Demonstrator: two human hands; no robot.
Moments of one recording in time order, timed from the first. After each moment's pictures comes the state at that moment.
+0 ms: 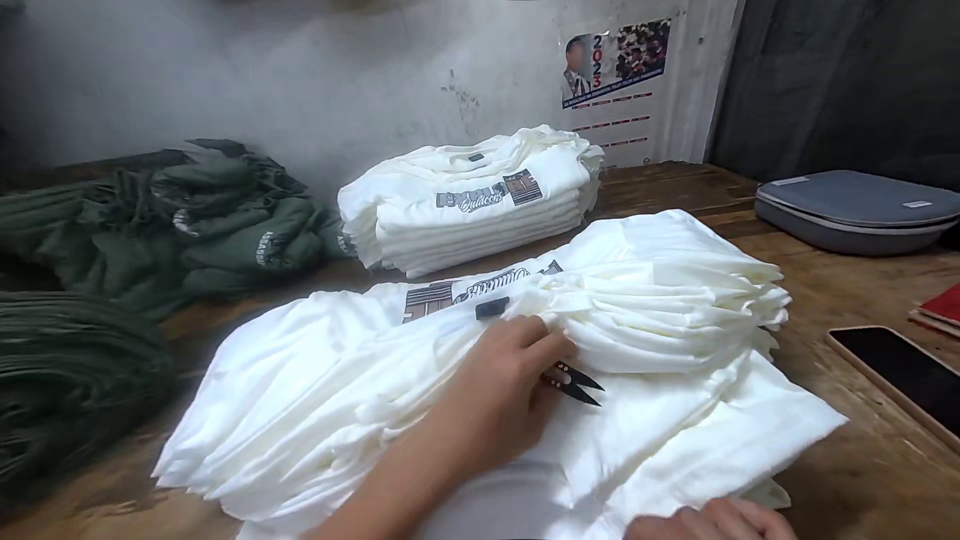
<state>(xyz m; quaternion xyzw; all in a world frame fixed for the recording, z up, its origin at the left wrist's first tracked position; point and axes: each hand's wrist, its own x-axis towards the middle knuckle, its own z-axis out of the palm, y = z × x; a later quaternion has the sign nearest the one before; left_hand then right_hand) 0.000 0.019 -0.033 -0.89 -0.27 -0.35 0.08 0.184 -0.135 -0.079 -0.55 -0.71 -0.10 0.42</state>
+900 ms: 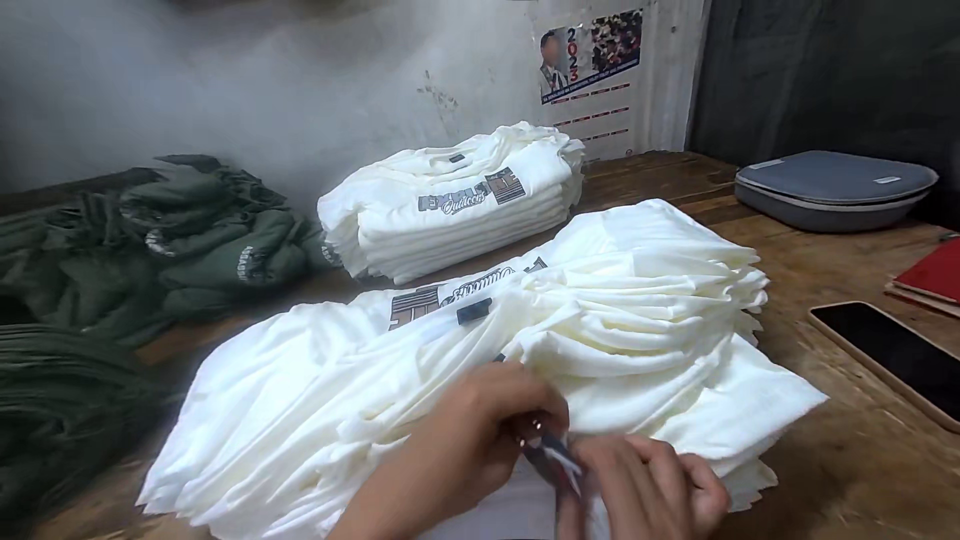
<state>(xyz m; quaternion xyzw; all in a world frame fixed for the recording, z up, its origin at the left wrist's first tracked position) -0.016 -0.001 -0.034 -0.91 -0.17 -0.35 -0.14 0.138 -0.098 -0.093 -0.59 -0.60 -0.17 0.51</state>
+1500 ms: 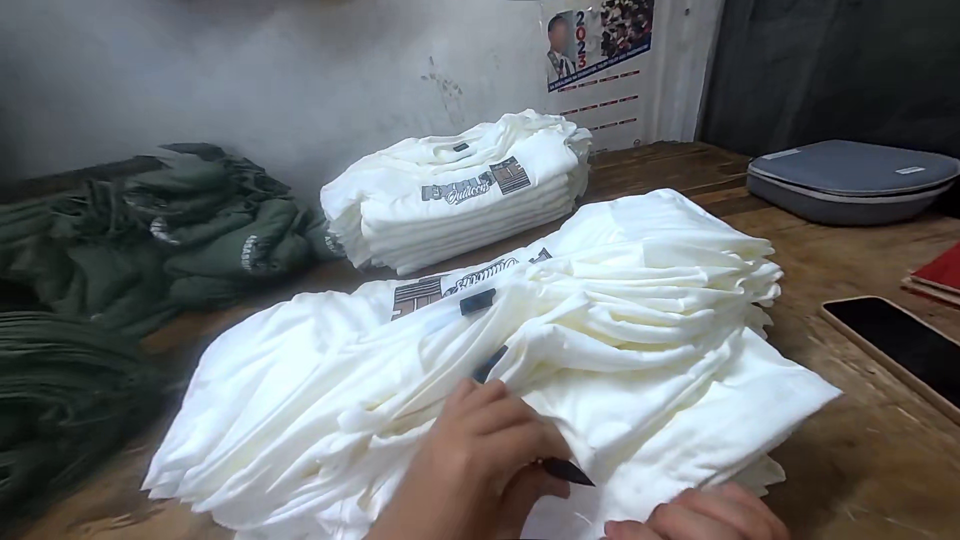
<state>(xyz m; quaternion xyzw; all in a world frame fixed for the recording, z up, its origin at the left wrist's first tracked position) -0.021 -0.038 -0.056 -0.89 -0.24 -0.39 -0.03 0.177 -0.114 -0.121 -0.43 -0.65 -0.18 0.60</state>
